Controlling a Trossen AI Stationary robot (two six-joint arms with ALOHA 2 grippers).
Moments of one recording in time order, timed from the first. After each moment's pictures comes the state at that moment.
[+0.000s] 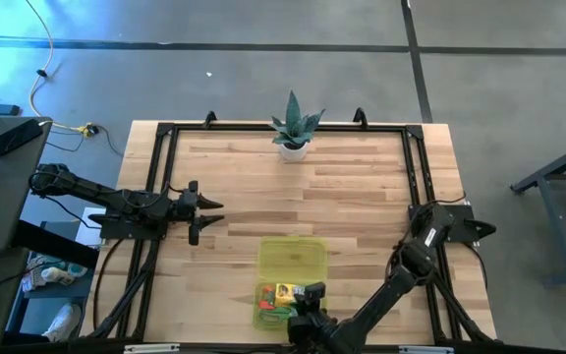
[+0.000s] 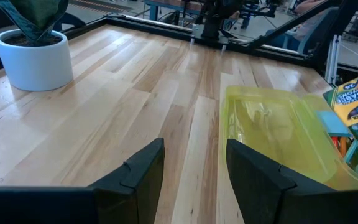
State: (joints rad) left arm -0.14 0.35 0.01 0.06 -0.37 -0.26; right arm 0.79 2.50 2.31 -1.36 0.86 0.65
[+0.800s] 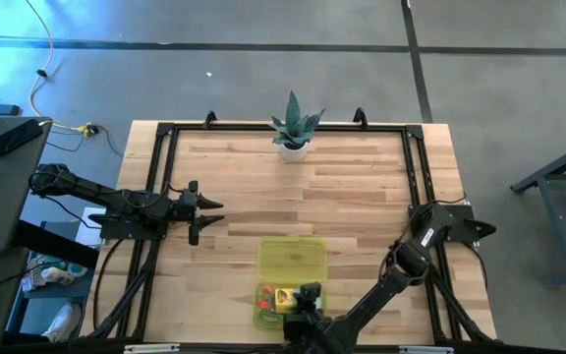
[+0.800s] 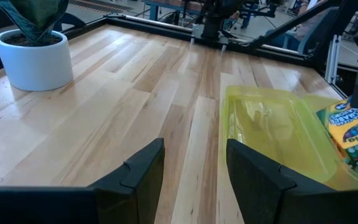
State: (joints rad) left arm -0.14 0.35 0.01 0.06 -0.37 -0.26; right arm 0.76 2.53 2.31 -1.31 0.74 0.65
